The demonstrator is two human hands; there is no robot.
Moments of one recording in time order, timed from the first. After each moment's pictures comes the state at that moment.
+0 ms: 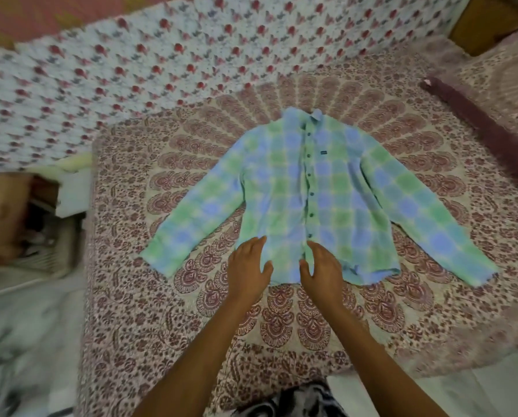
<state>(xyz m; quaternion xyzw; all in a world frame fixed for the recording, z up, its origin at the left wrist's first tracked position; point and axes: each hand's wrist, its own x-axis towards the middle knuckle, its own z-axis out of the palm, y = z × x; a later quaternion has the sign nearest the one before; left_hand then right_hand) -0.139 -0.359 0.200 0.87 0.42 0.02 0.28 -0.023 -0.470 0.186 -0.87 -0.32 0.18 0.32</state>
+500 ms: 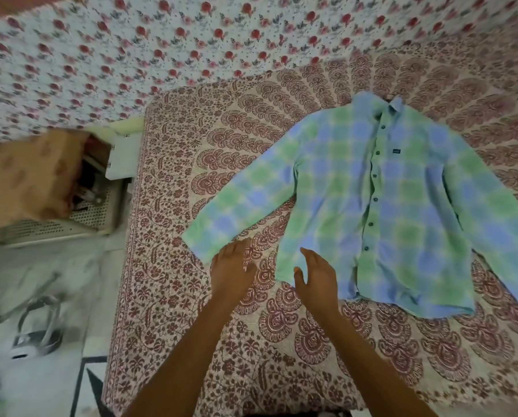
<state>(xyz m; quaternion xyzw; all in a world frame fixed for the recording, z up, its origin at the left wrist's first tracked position) -0.221 -0.269 0.166 0.80 0.55 -0.02 0.23 -0.079 -0.377 0.143 -0.83 -0.42 0.26 0.27</state>
